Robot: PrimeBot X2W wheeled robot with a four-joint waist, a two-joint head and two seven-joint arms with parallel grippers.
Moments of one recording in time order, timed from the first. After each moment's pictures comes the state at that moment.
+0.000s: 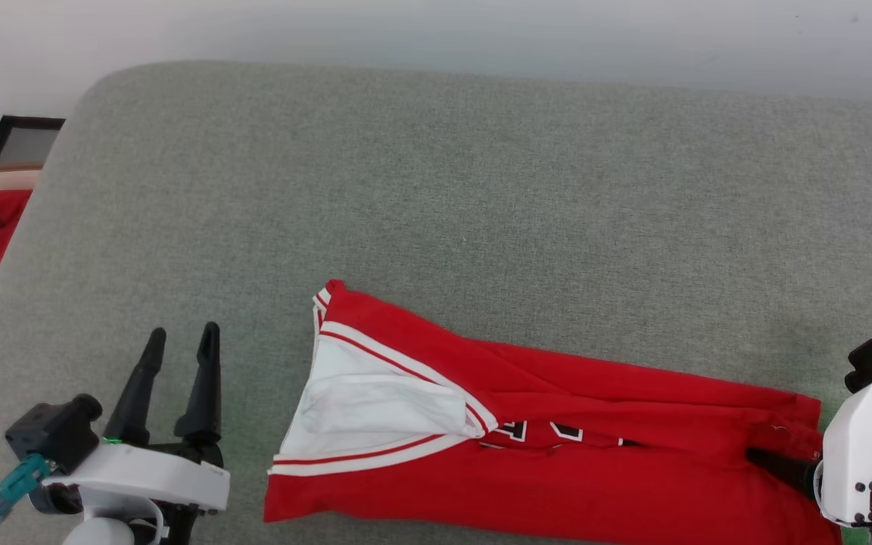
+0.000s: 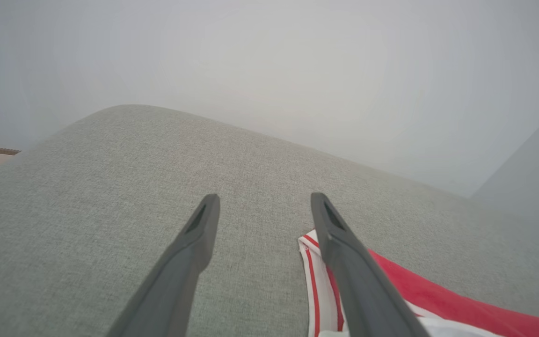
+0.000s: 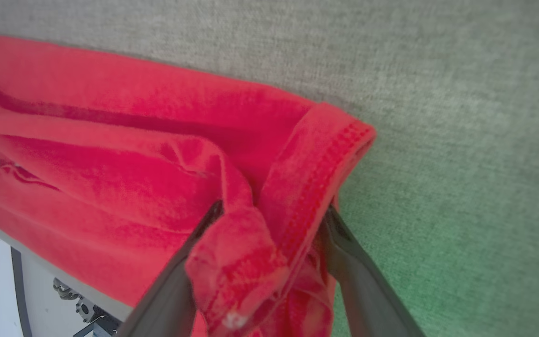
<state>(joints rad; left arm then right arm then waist) -0.14 0.32 -0.09 0.18 -0.64 -0.10 -0.26 -0.20 -0.41 0.06 0.16 0.71 0.13 0.95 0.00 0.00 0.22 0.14</state>
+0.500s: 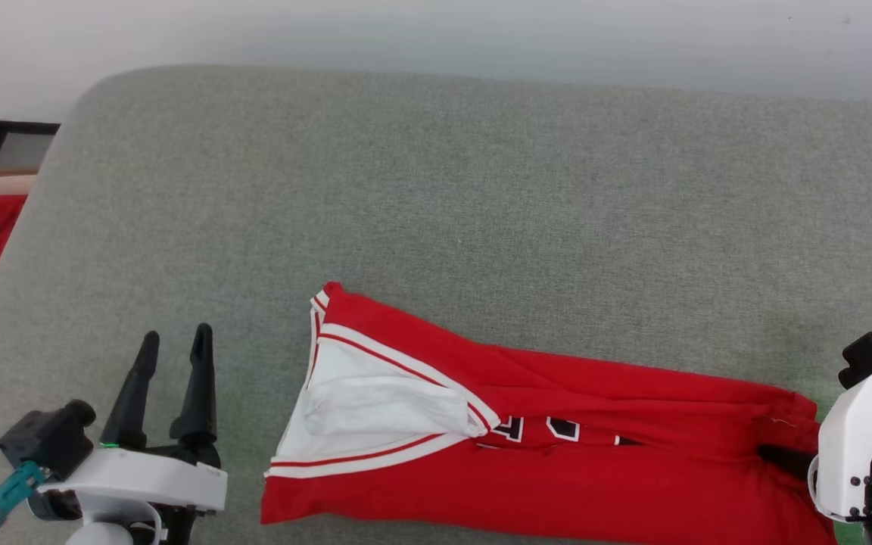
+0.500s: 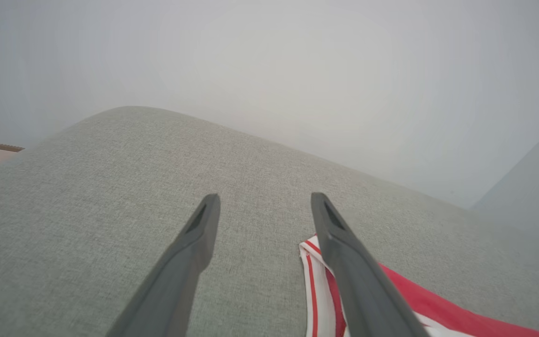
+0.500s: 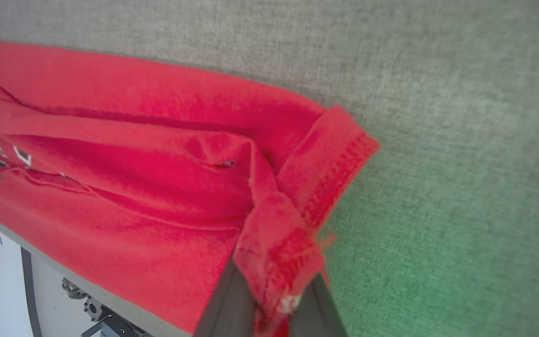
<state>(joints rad) -0.13 0.27 -0.03 0.19 -0.61 -0.13 -0.26 -0.23 -0.40 0.05 0.20 0.72 0.13 0.95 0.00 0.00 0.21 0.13</state>
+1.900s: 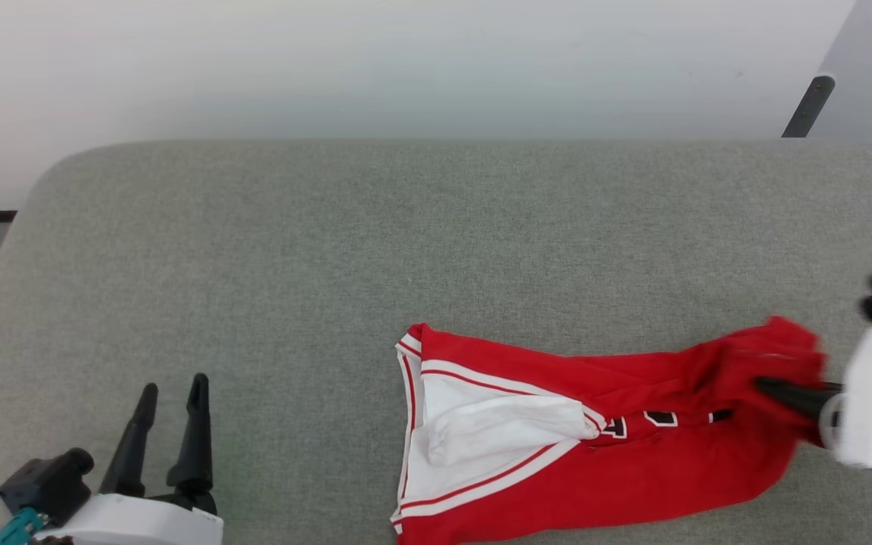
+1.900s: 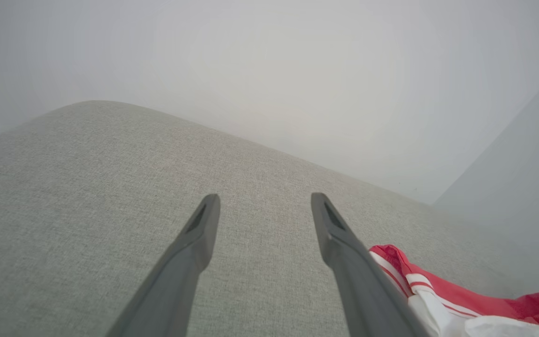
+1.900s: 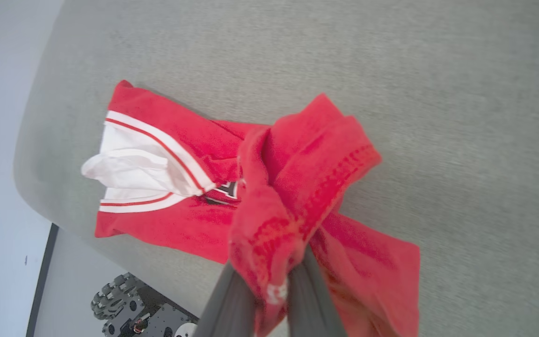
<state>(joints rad) -0.03 0.26 -0.02 0.19 -0.64 -0.13 -0.26 -0.29 -0.47 0.04 0.00 0.88 0.13 1.05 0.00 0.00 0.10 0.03</state>
